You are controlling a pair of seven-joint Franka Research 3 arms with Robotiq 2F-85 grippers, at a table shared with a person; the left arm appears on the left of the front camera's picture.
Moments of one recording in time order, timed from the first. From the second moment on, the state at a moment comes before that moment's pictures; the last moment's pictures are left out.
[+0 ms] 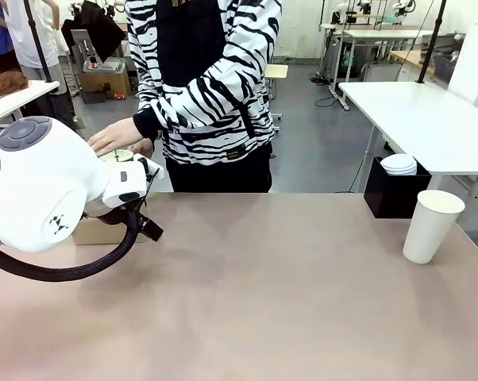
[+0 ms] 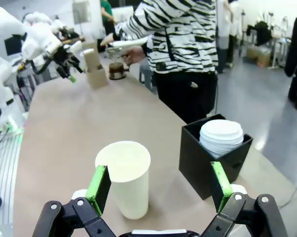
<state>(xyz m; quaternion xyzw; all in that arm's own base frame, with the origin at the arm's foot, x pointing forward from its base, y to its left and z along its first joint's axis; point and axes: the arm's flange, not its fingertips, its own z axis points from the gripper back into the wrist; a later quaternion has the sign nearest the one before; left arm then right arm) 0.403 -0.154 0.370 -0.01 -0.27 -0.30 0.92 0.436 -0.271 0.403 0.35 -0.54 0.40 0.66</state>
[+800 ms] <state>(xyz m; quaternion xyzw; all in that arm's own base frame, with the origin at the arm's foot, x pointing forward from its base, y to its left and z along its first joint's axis) 0.403 -0.154 0.370 -0.01 -0.27 -0.30 0.92 0.422 -0.248 0.285 0.40 -0.54 0.39 0.63</state>
